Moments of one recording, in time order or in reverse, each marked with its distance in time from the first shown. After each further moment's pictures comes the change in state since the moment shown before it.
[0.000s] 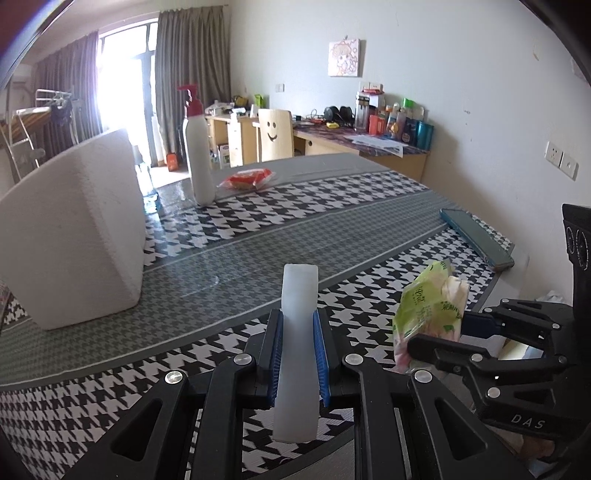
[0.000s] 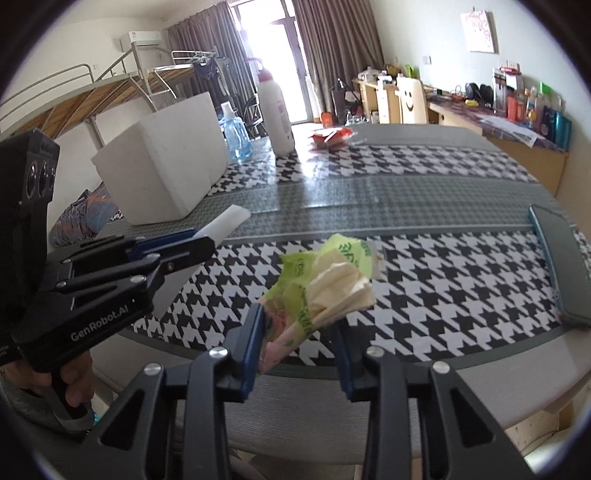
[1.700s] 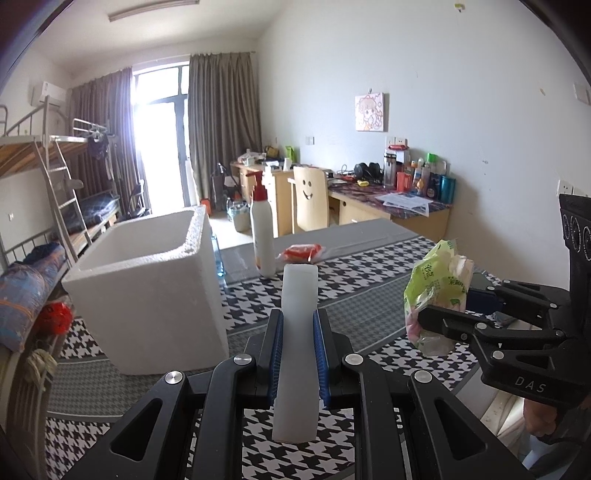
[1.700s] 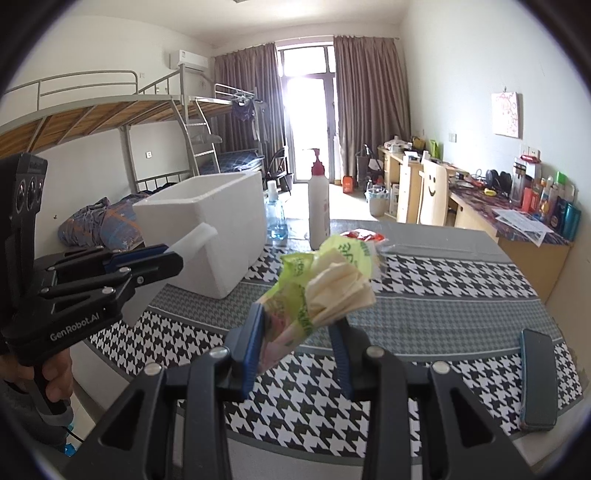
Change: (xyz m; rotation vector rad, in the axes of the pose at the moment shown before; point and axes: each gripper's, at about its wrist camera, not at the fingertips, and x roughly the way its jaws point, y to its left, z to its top) left arm -0.080 0.038 0.035 -0.010 -0.200 0.111; right arm -0.027 0.034 0.067 -0.180 -0.227 0.010
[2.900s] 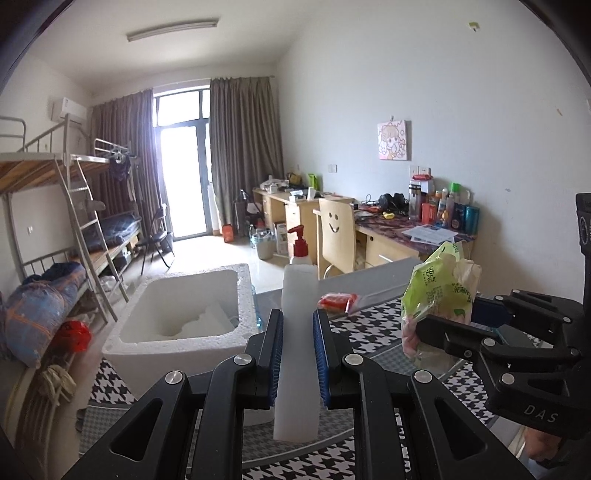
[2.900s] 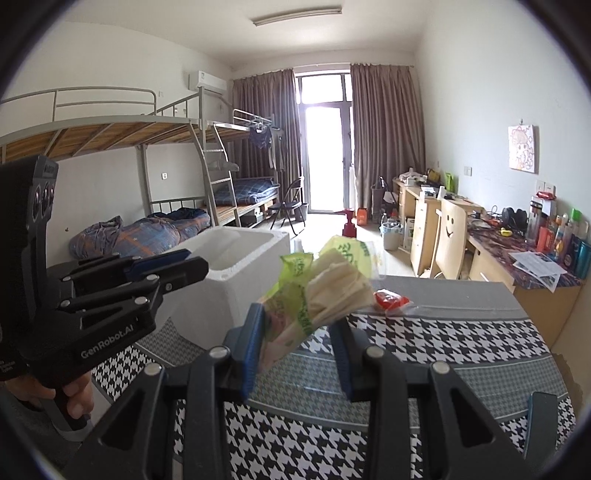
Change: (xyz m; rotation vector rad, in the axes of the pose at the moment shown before) left arm 0.004 0.038 0.050 -0.011 -0.106 0.094; right arm 0.009 0.025 0.062 -0.040 -0.115 0.047
